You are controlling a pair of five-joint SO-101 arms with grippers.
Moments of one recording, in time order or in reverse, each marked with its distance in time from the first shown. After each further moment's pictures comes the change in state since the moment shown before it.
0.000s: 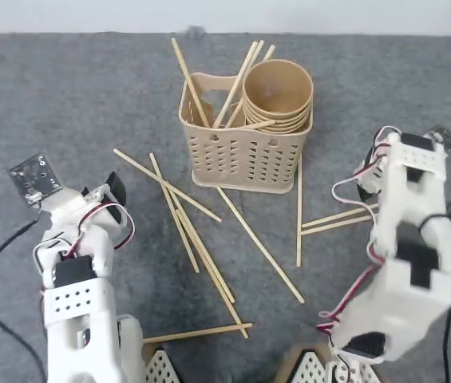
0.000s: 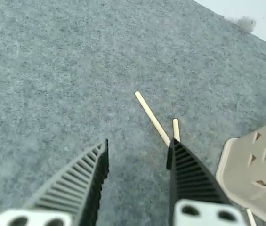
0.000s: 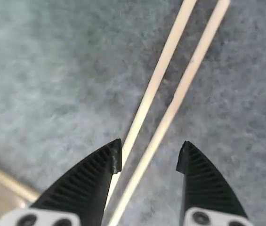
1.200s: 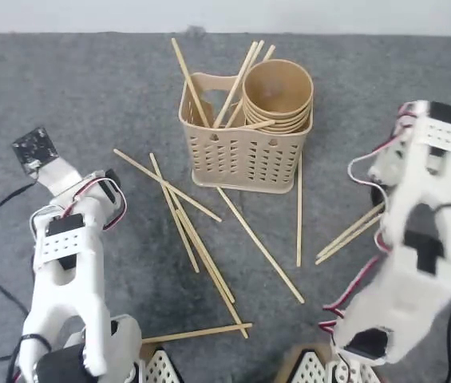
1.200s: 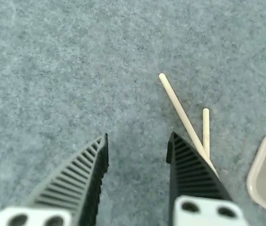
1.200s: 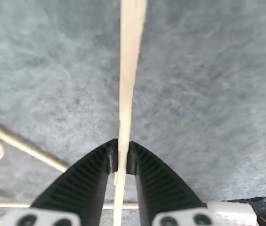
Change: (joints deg) left arm -2.2 29.7 -14.6 -4.3 -0.9; right arm 4.2 -0.4 -21.8 31.6 11.0
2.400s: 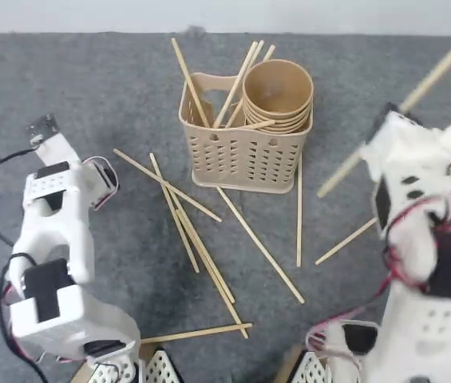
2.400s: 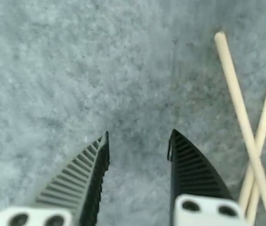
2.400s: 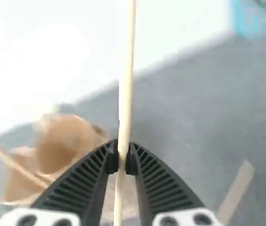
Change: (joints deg) left arm -2.1 32.0 -30.2 22.2 -2.1; right arm -16.7 -61.0 9.7 -22.6 7.1
